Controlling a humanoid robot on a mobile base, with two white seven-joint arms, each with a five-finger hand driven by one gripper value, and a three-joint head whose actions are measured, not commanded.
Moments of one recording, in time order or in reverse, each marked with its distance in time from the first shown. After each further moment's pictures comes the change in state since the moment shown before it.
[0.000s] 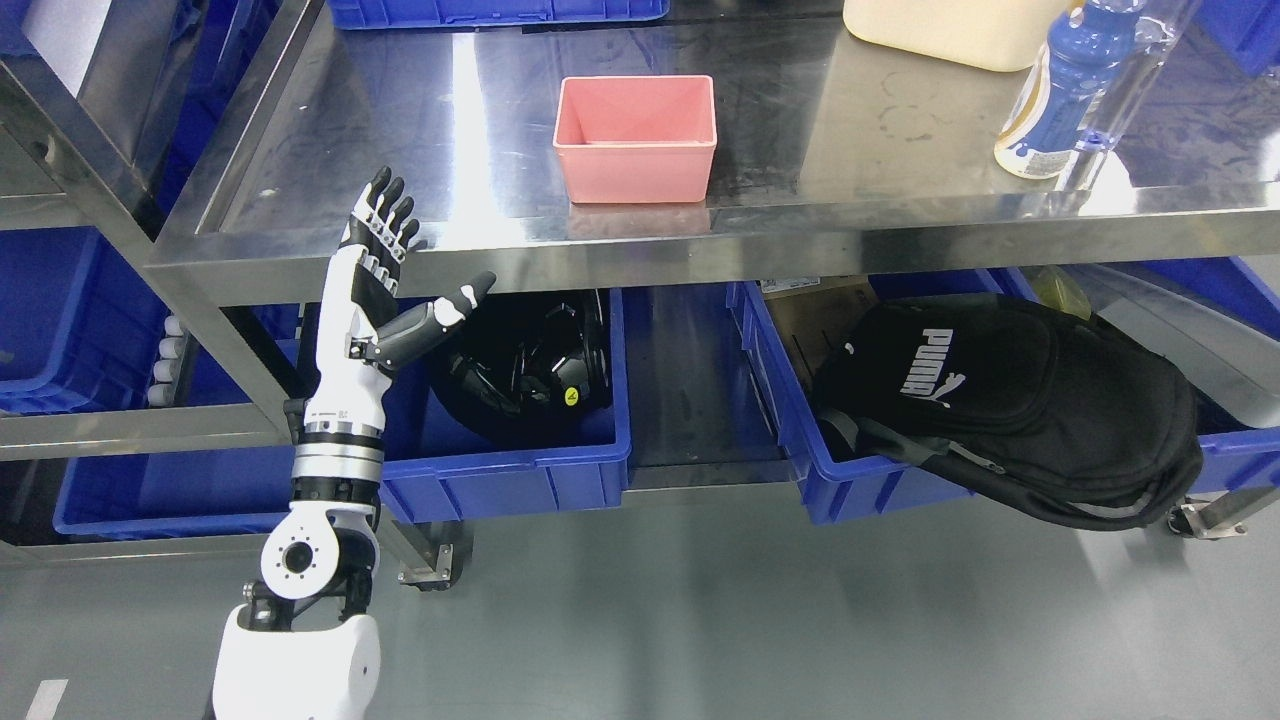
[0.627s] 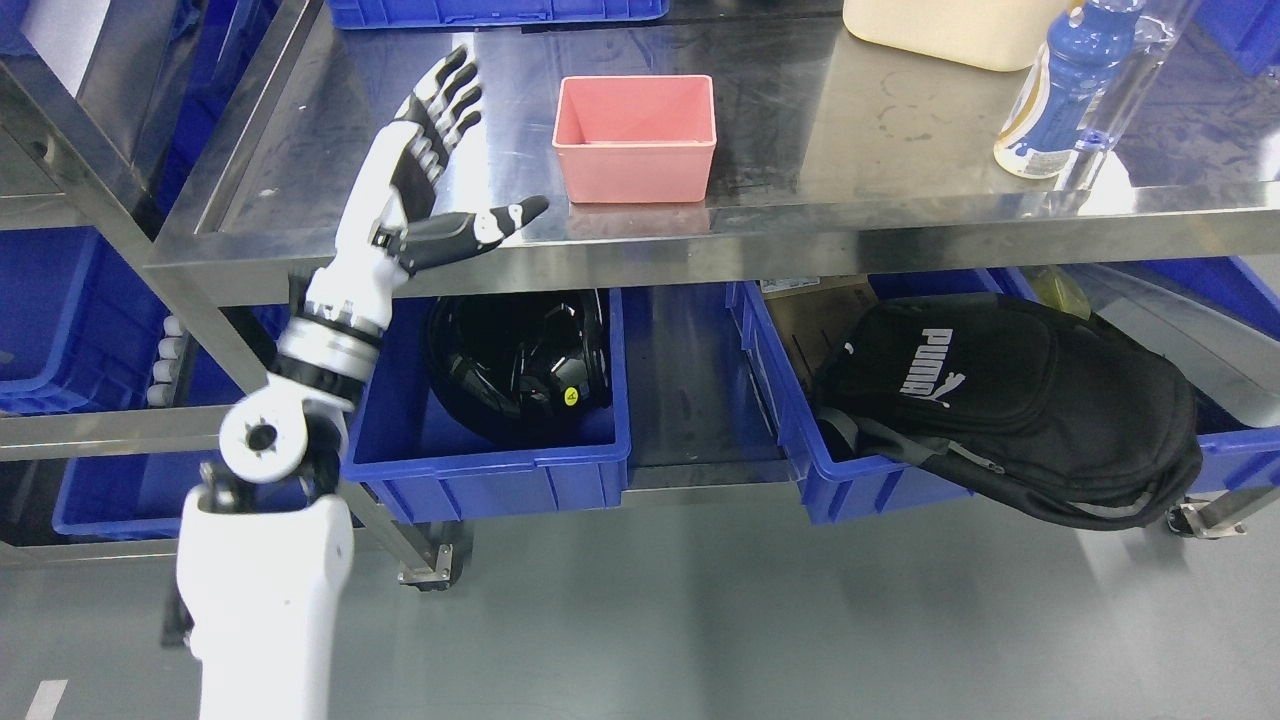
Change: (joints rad) left arm -0.301 0.039 0.017 0.076 -0.094 0.039 -0.452; right arm 0.000 0.000 0.000 0.000 0.000 0.000 0.001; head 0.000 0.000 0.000
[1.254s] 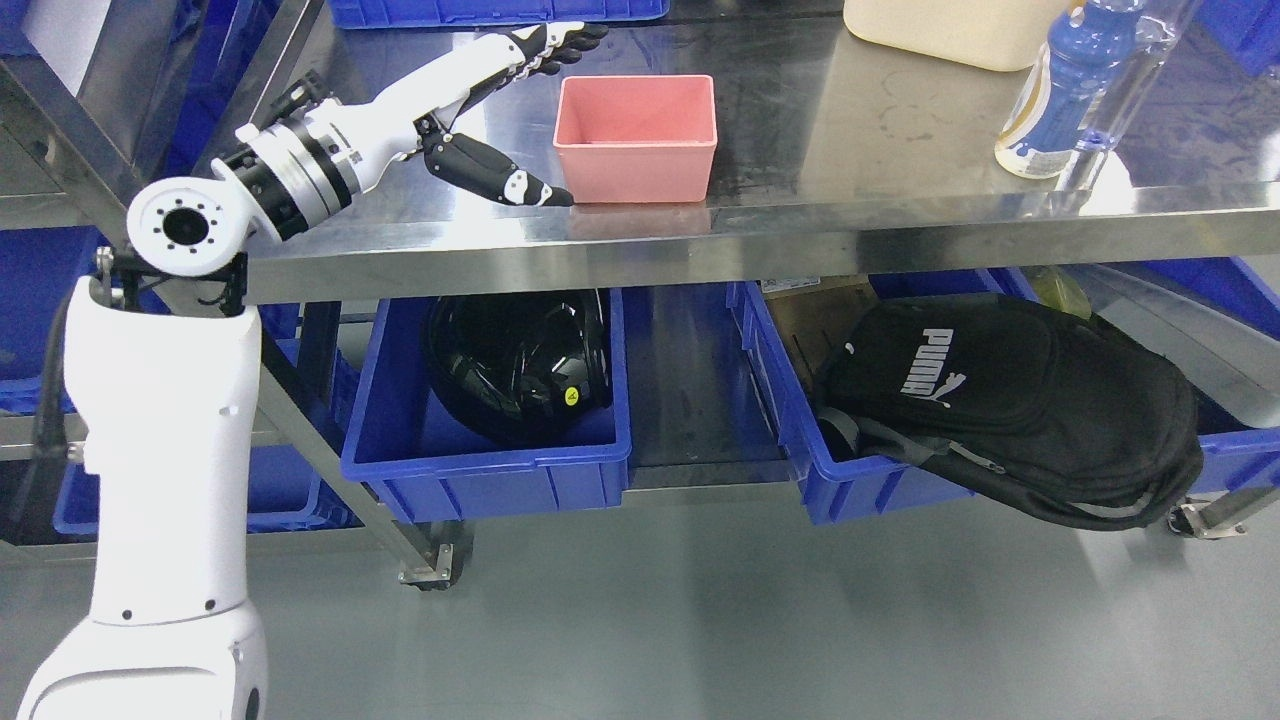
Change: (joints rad) left arm -0.367 0.106 -0.106 0.217 -0.387 -0.006 -0.428; right arm 0.000 0.000 0.000 0.000 0.000 0.000 0.000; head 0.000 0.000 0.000
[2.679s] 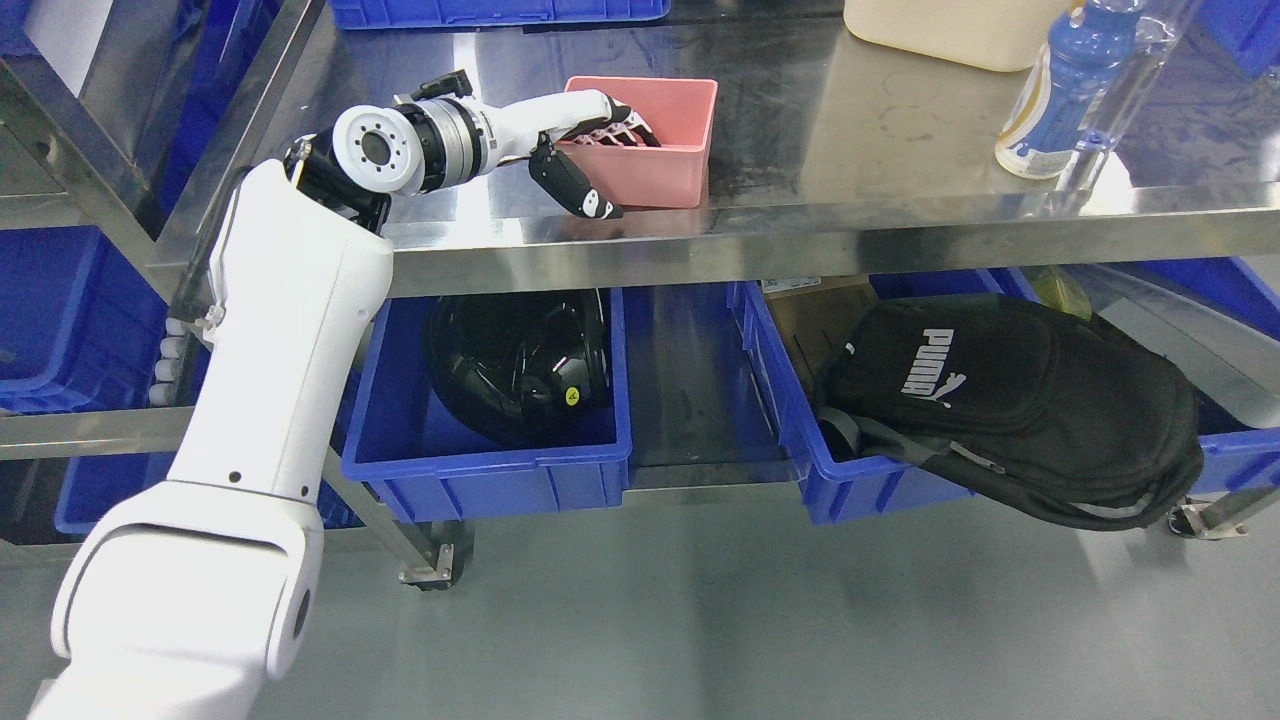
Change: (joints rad) left arm -0.207 -0.130 -0.163 0.481 -0.246 0.005 0.067; right arm 0.000 0.000 0.000 0.000 0.000 0.000 -0.001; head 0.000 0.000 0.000
